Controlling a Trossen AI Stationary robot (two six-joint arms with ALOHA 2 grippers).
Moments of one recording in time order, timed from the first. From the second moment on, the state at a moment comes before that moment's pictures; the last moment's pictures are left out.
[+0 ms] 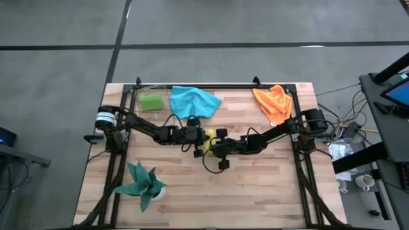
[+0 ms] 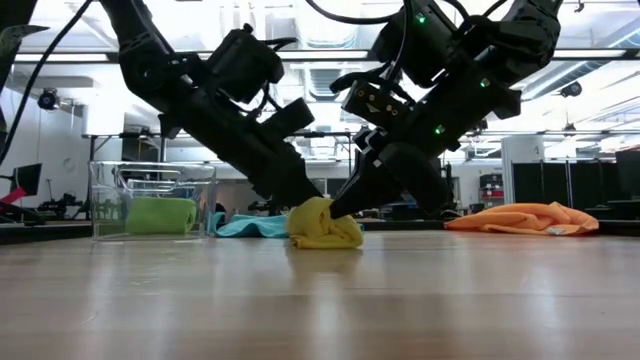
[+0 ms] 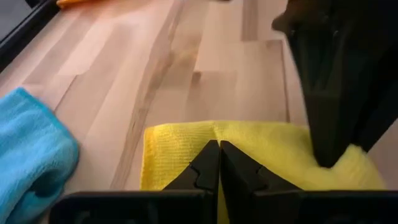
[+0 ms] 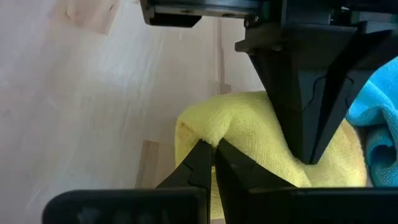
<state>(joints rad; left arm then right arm) 0.02 1.80 0.78 0.47 -0.23 0.06 0.14 1.86 0.85 0.32 0.25 -0.21</state>
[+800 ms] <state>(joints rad) 0.02 1.80 0.62 0.65 -0.28 0.01 0.14 1.77 0.87 0.12 0.26 -0.13</state>
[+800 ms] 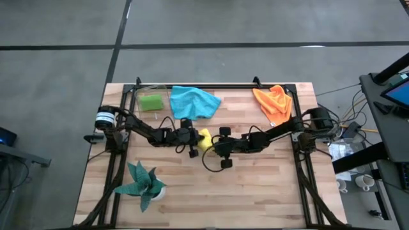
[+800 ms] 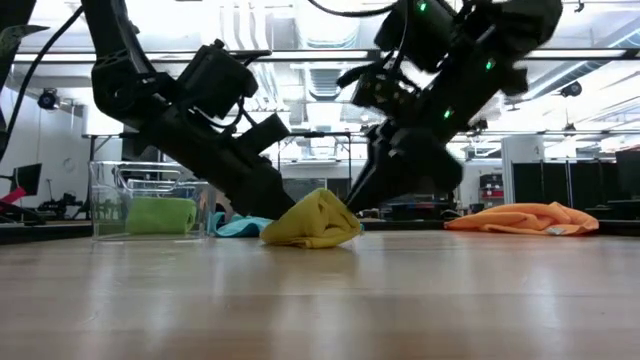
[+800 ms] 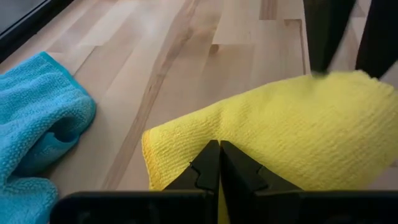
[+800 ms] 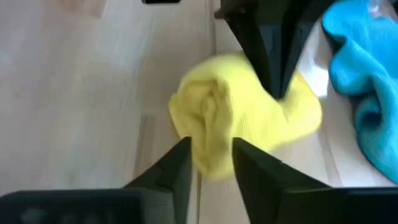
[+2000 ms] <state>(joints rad) 0.01 1.80 0.63 0.67 -0.31 0.03 0.12 2.03 0.76 0.85 0.25 0.05</state>
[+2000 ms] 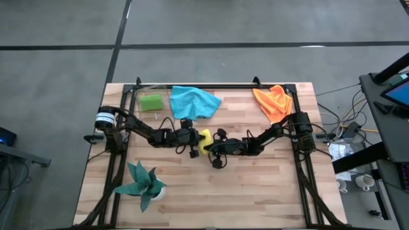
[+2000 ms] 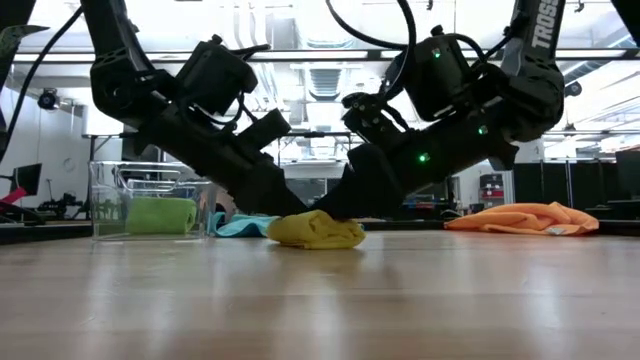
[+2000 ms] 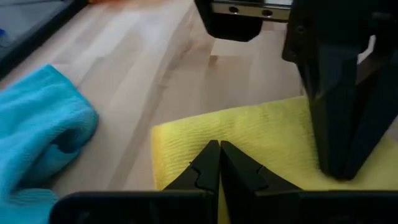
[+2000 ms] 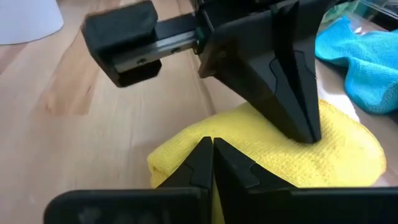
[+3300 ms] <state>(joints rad) -0.08 1.96 0.67 0.77 -0.40 0.01 0.12 2.05 0.76 0.81 0.25 0.07</state>
